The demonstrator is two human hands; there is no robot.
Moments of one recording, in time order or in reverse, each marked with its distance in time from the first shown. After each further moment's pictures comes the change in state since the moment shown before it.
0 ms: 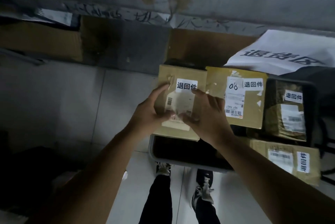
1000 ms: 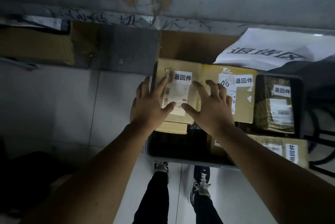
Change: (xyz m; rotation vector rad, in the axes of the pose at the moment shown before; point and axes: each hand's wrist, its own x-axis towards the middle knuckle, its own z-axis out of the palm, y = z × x) left_hand 0.020 0.021 0.025 0.663 0.140 0.036; right_hand 0.007 0.009 -0.025 -0.288 0.079 0.042
